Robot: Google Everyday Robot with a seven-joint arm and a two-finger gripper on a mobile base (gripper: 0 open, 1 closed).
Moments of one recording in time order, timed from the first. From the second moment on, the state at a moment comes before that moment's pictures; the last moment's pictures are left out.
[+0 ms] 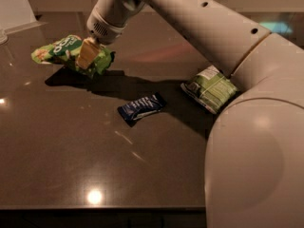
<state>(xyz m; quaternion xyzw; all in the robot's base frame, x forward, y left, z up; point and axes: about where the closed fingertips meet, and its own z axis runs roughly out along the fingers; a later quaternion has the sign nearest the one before) 0.646 0.170 0.905 -0.57 0.75 0.20 0.25</state>
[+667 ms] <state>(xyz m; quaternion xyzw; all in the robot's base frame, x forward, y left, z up) 0.629 0.148 0.975 -0.61 0.71 0.21 0.29</state>
